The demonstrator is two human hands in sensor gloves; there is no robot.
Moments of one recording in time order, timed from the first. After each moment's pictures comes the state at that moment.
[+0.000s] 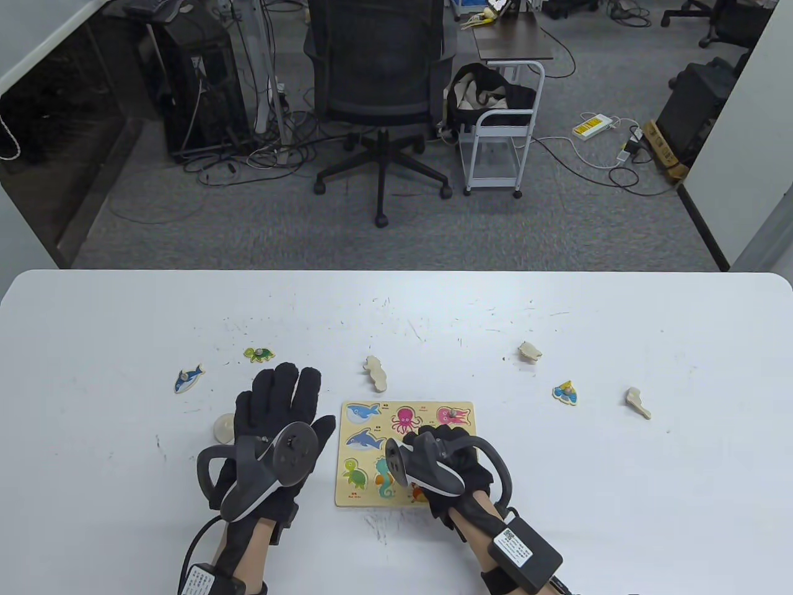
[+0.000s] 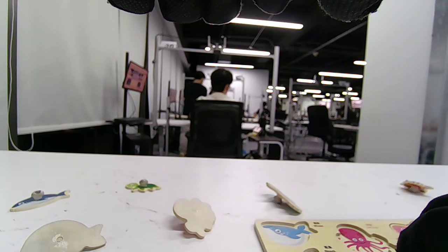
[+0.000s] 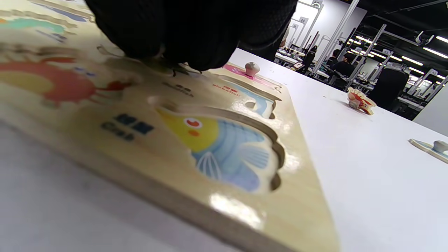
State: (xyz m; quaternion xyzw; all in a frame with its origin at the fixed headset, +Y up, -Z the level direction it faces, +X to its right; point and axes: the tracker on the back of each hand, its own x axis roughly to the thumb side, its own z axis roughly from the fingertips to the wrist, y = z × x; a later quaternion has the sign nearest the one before) left_hand -0.182 -0.645 -0.295 0.10 -0.03 0.03 0.99; right_hand 0.035 -0.768 -0.342 -0.10 -0.07 -0.98 0.16
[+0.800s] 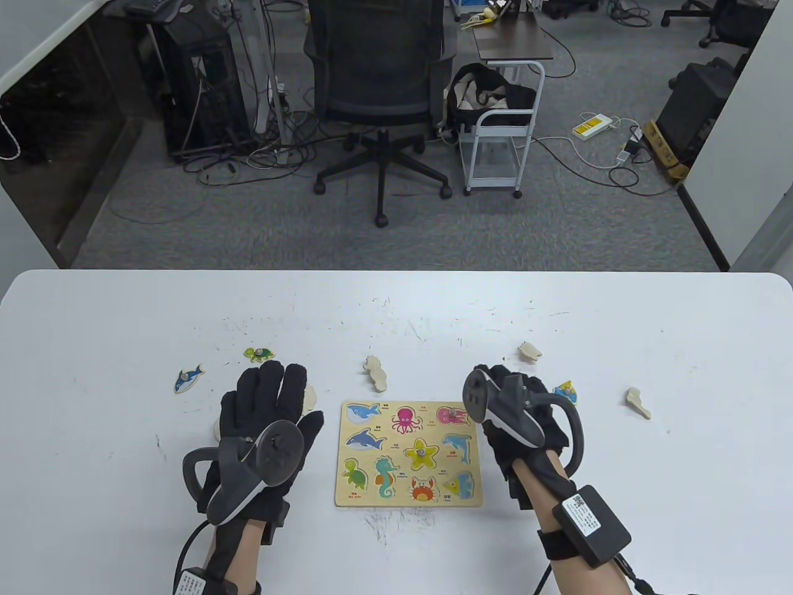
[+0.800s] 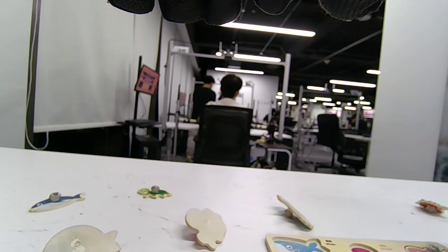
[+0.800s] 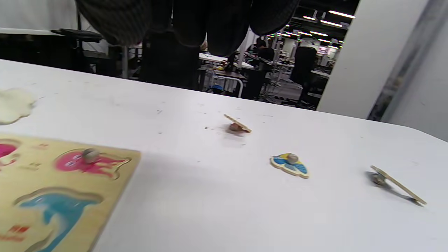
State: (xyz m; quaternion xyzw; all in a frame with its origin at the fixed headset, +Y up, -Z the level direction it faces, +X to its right) left_hand -0.197 -0.639 -0.292 0.11 0.00 0.04 0.99; right_hand 0.153 -0.676 -0.387 0.07 -0.05 -0.99 0.06
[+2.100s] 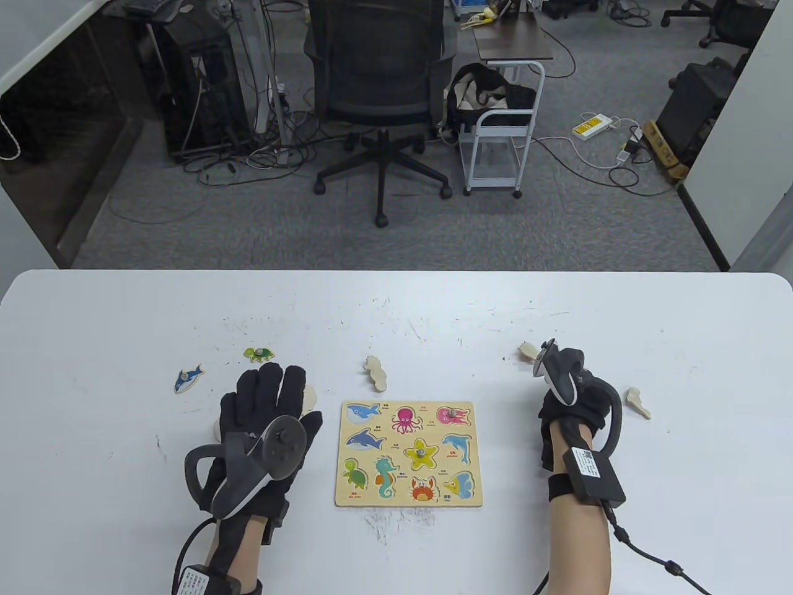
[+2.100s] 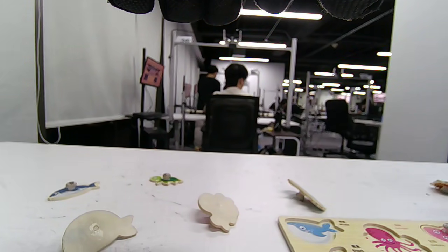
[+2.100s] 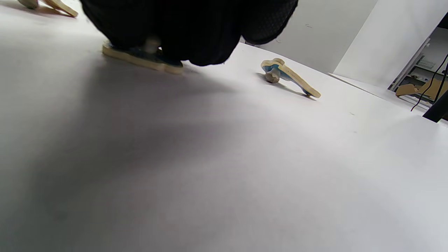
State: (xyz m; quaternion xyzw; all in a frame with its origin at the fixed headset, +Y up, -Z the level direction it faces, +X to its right) left_hand -0.195 -0.644 -0.297 0.09 0.01 0.02 1.00; right_hand 0.249 -0.751 -0.447 0.33 -0.13 -0.93 0.11
